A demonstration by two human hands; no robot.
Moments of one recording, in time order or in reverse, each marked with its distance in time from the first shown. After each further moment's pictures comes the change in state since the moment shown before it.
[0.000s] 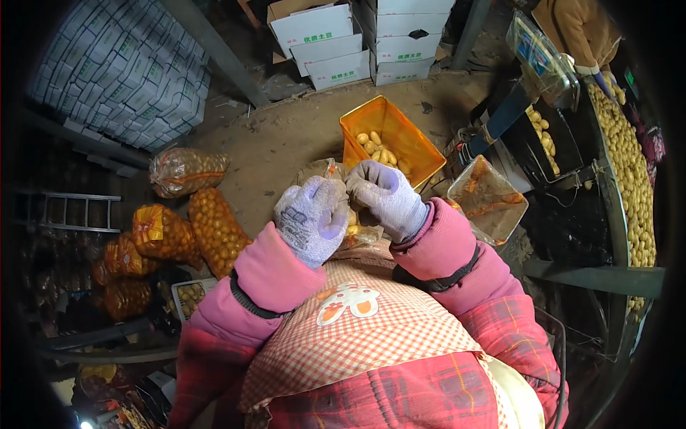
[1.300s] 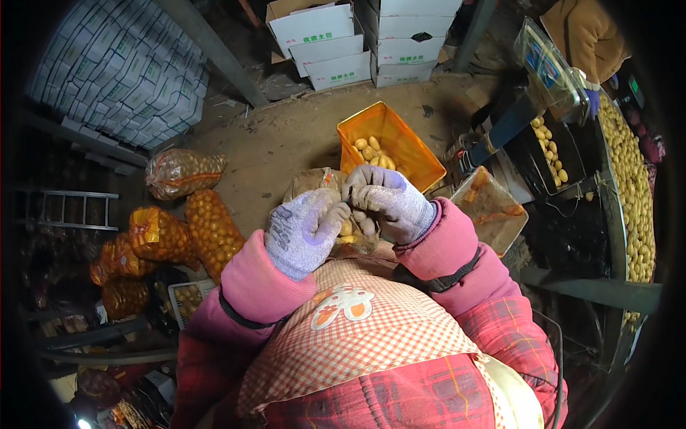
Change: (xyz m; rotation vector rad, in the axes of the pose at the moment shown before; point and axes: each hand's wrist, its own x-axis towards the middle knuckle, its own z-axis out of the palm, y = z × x) left_hand 0.024 0.000 -0.001 -0.317 -0.131 -0.229; right_hand 0.026 -0.003 -0.034 0.317 -0.320 -0.037
